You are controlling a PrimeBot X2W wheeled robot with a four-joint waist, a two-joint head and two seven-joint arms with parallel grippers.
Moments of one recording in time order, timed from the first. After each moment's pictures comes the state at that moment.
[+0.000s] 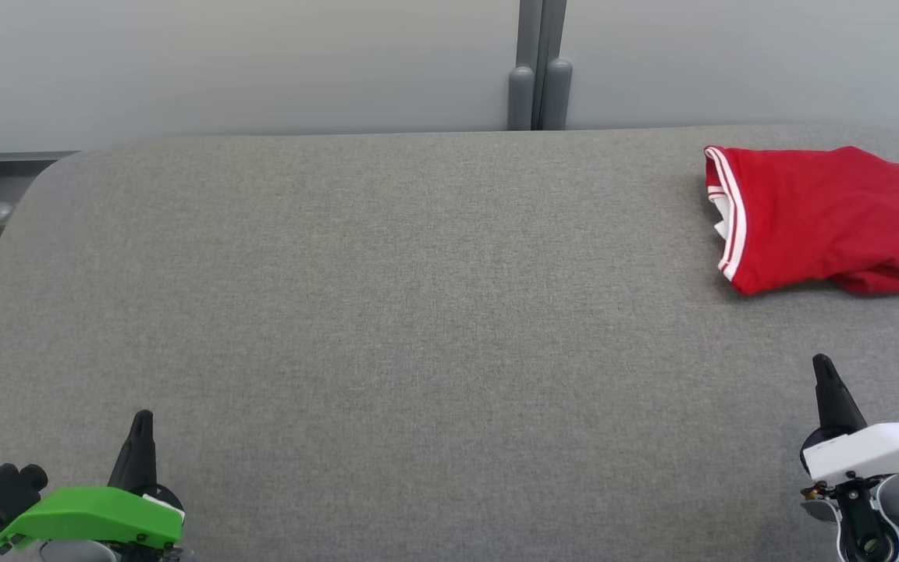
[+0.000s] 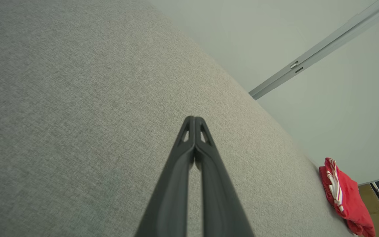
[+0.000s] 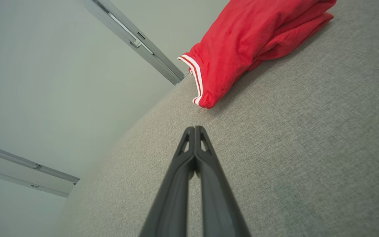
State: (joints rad) left arm 0.02 0.15 -0.08 0.22 -1.01 0.02 -0.08; right arm 0.06 -0.16 0.02 0.19 0.89 -0.02 -0.08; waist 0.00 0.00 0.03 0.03
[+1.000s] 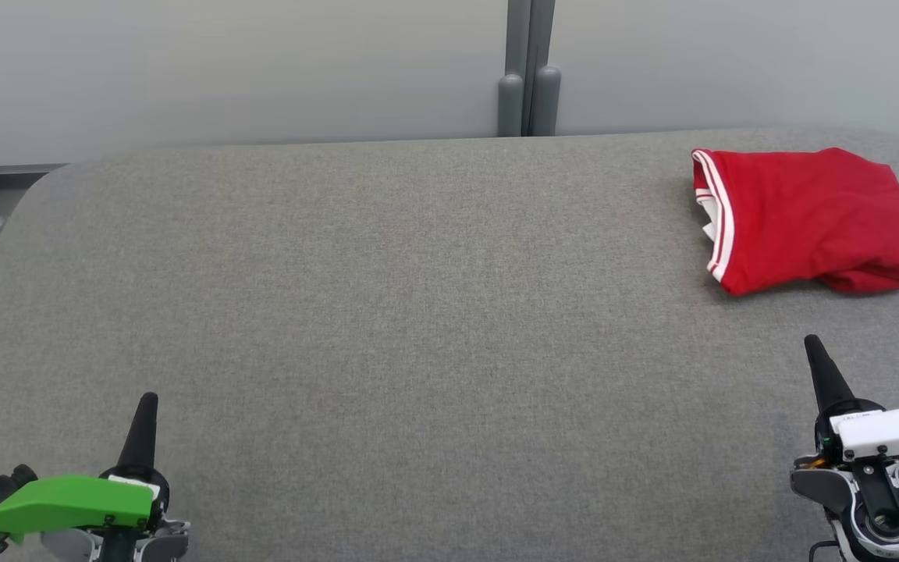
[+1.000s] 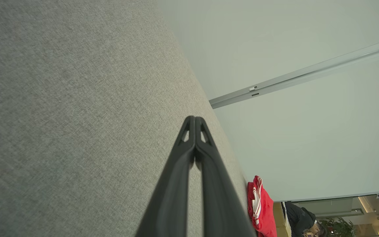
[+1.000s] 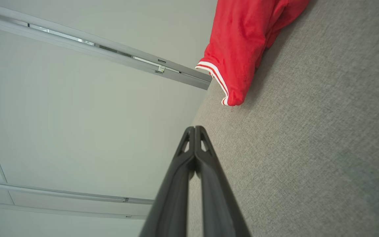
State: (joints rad) left arm -0.01 0.10 0.00 0.24 -1.31 -0.04 0.02; right arm 0.00 -0.10 -0.05 0.22 1.26 0.04 0.01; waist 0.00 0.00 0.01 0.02
